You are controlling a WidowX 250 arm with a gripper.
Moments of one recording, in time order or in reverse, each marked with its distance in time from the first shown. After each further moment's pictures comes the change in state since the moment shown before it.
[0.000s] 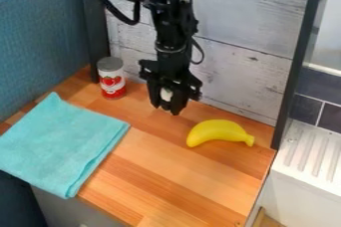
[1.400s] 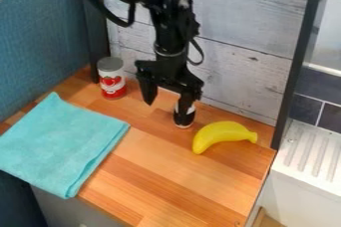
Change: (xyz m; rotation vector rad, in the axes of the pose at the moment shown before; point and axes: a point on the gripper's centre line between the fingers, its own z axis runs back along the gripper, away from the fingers) arm -0.006 0.001 0.013 0.060 -0.104 0.133
